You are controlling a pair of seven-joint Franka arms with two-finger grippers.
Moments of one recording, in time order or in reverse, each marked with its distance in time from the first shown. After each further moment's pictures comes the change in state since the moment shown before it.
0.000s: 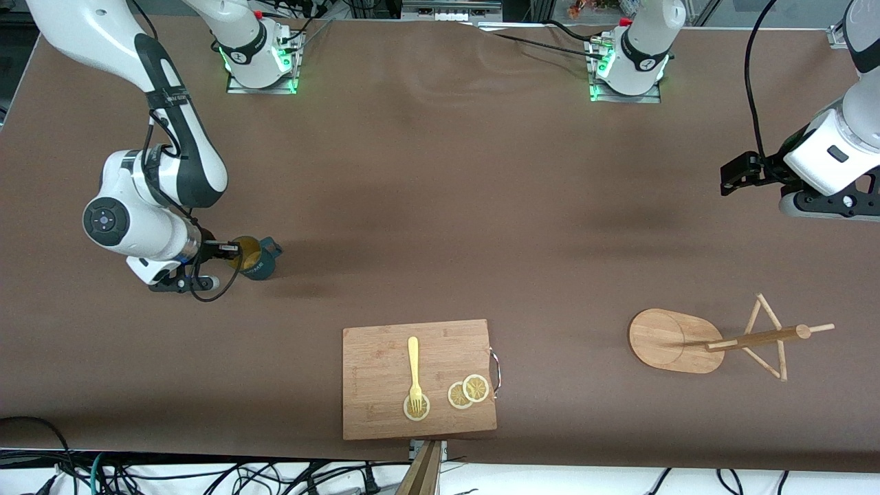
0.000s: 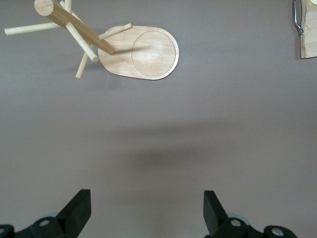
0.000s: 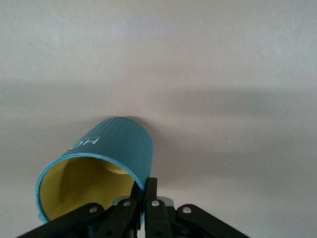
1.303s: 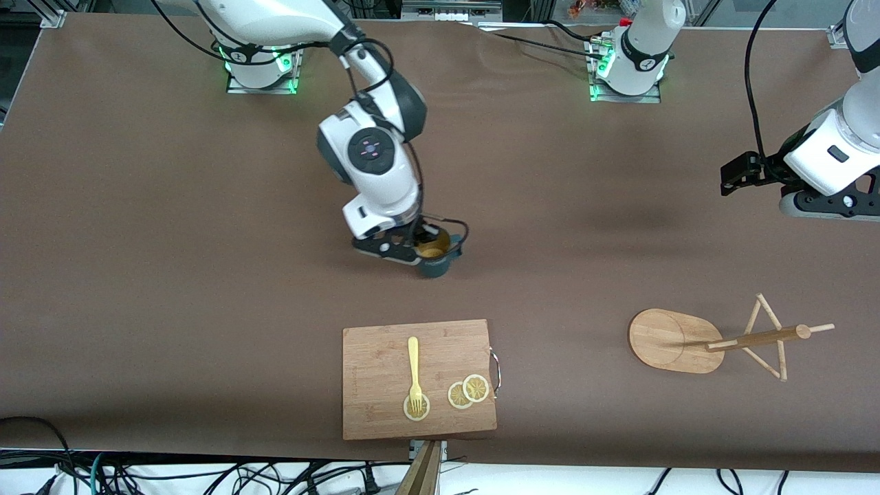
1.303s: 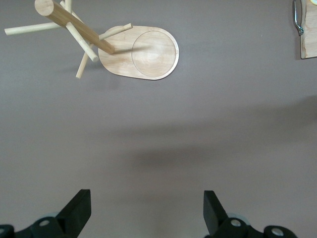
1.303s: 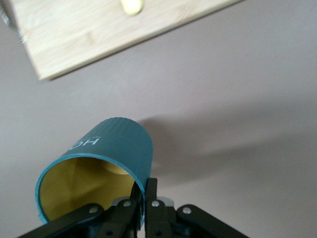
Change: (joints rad) left arm 0.000 0.000 0.000 0.000 0.000 0.000 0.000; right arm 0.607 0.221 0.048 0.435 0.008 0.007 0.963
